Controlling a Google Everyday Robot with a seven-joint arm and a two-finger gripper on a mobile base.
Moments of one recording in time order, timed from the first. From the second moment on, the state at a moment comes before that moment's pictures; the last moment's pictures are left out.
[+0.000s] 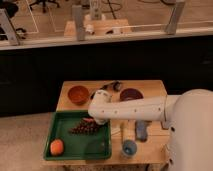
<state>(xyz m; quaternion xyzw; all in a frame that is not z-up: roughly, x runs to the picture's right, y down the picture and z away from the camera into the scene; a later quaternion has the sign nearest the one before) -0.027 0.194 0.852 -0.25 -0.06 -0.15 0.96</state>
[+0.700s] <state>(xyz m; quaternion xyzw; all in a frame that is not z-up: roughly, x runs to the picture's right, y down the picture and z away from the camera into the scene) -0.020 0.163 0.809 -0.25 -0.14 -0.12 0.95</state>
